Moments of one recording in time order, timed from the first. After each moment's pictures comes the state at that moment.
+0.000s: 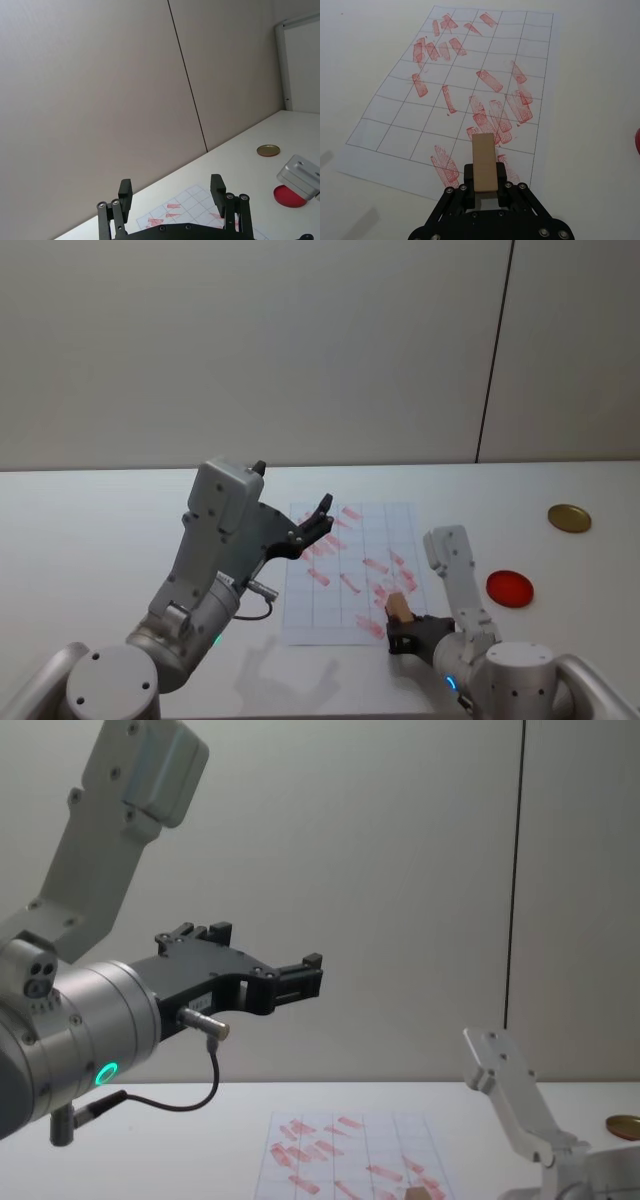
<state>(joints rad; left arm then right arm) -0.24 0.38 0.45 -1.63 -0.20 0.01 -0.01 0.40 -0.03 -0.34 -0.99 0.18 0.40 0.04</state>
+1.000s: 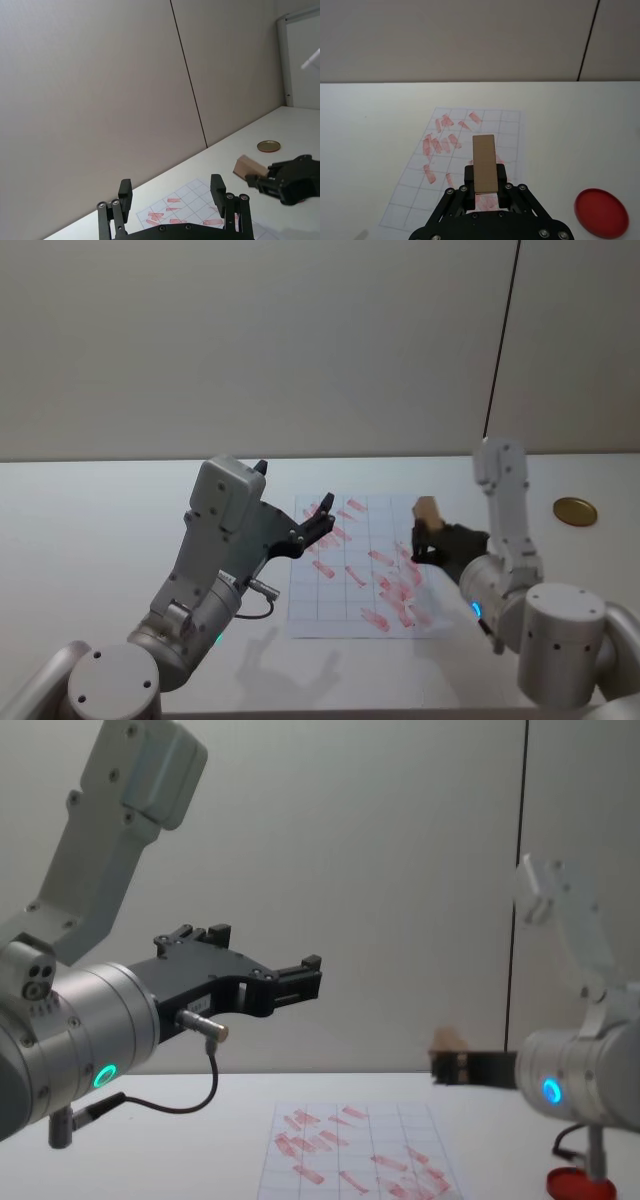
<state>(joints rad) -0.24 0.38 0.45 -1.63 -0.20 0.01 -0.01 0.33 -0.01 -0.30 -1.36 0.23 0.42 -0.08</state>
